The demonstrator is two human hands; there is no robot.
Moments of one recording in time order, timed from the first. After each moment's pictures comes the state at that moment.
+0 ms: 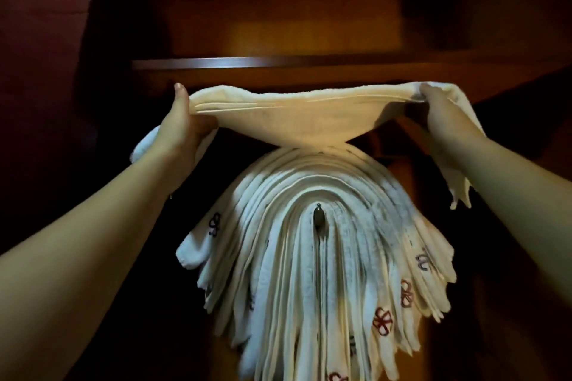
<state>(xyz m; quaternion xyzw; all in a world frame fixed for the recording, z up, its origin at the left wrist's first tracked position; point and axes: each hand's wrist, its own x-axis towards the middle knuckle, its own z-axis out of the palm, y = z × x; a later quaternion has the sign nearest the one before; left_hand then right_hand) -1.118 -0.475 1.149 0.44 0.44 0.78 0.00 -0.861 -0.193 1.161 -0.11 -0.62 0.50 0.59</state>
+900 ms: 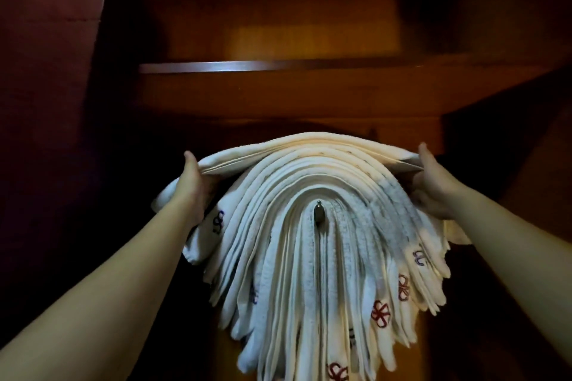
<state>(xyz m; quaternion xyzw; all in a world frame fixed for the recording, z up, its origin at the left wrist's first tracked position) -1.191 -0.438 1.086 0.34 0.47 0.81 0.12 -0.882 -0.163 1.095 -0.17 -0.68 0.56 0.44</state>
